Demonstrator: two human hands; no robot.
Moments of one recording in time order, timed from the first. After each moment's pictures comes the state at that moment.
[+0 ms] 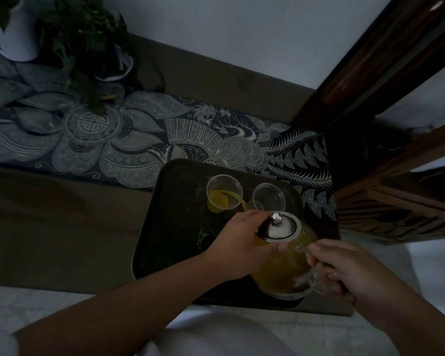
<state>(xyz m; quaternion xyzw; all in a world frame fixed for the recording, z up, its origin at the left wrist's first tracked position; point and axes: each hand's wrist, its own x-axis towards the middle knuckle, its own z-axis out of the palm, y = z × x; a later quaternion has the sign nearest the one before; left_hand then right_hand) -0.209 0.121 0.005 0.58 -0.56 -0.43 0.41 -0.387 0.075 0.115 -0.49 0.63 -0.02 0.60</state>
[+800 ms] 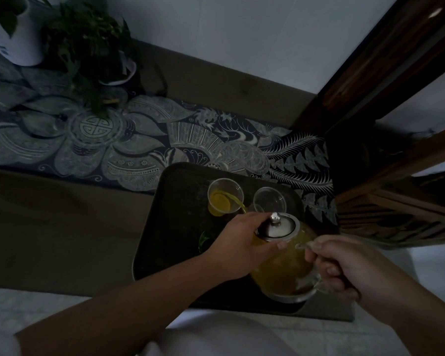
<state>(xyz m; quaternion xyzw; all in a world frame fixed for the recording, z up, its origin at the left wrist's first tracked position) -0.207 0.117 0.006 0.57 -0.55 -0.43 0.43 -0.377 0.064 0.126 -0.48 0.63 0.01 0.61</state>
